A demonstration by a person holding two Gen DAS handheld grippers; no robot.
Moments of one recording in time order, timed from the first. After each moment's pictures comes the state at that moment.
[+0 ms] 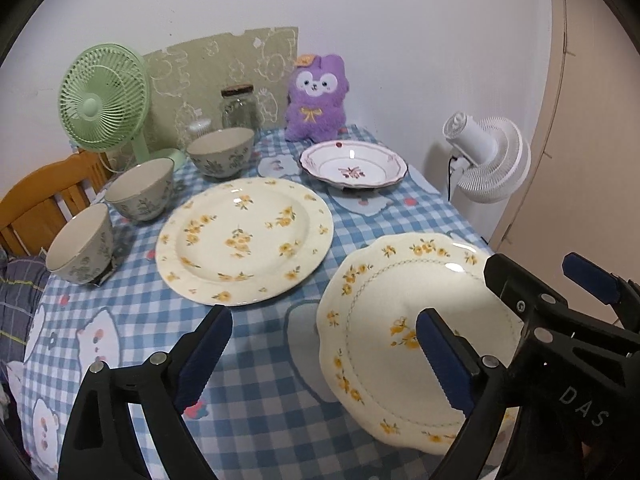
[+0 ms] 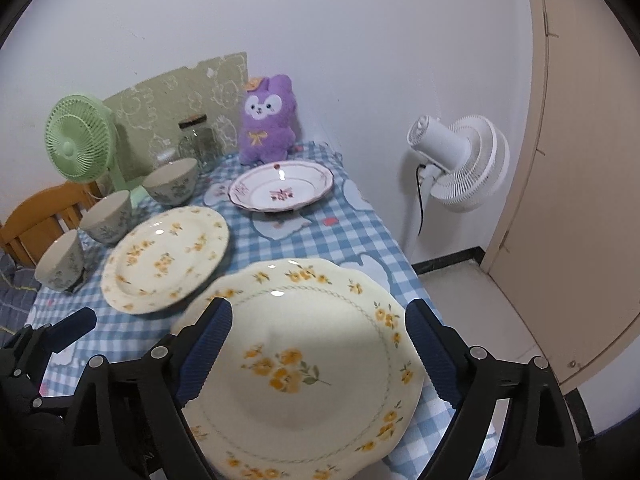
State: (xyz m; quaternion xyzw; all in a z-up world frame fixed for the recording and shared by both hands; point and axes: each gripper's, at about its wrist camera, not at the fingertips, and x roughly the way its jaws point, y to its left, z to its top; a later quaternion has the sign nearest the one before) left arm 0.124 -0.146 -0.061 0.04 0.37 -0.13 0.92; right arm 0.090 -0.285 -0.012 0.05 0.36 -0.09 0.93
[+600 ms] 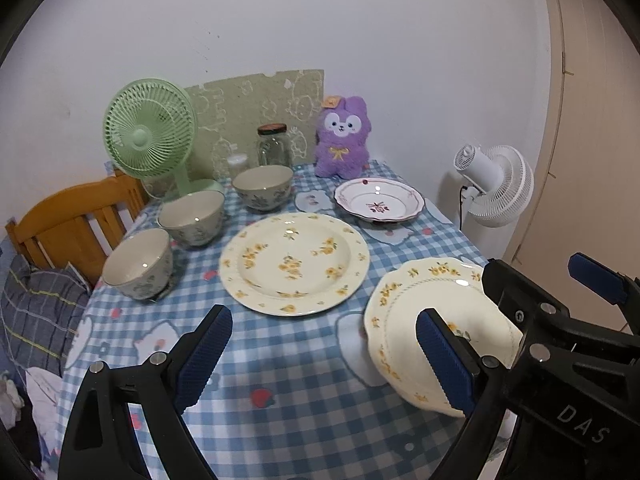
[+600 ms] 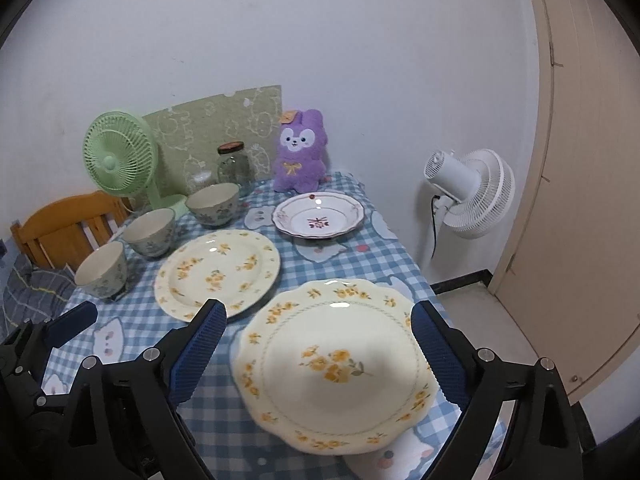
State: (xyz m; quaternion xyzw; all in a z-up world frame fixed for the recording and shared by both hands) left arm 0.085 -0.100 -0.018 0.05 0.32 -0.11 0.94; right arm 0.058 -0.235 0.031 0.04 0.32 -0.07 0.94
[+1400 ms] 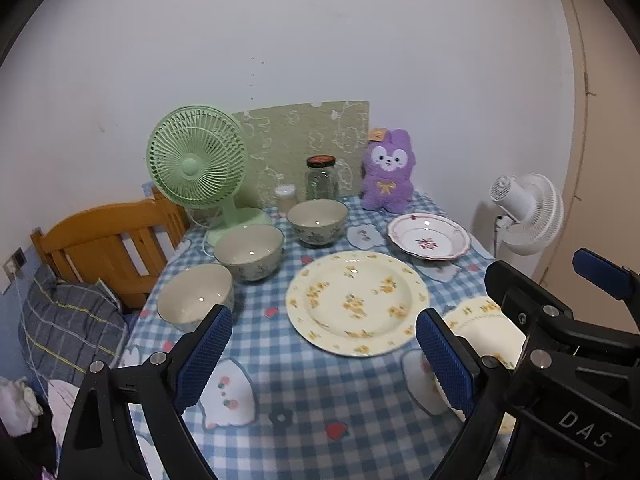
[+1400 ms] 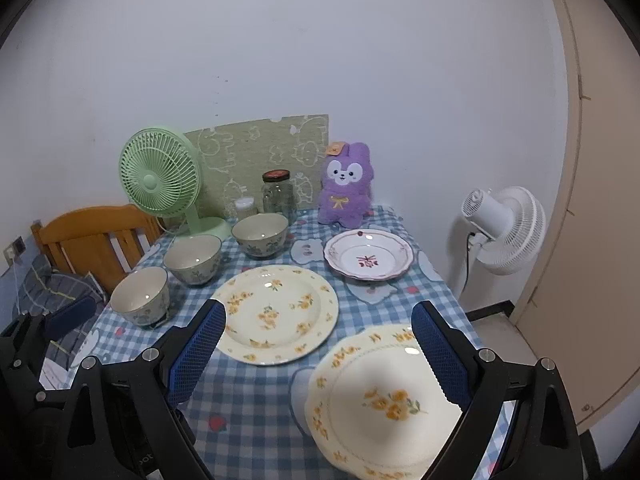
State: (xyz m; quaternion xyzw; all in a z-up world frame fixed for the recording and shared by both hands) left arm 0.110 -0.048 0.013 0.06 0.28 -0.06 0.96; right arm 0.093 -0.182 0.060 0.03 0.29 -0.02 0.96
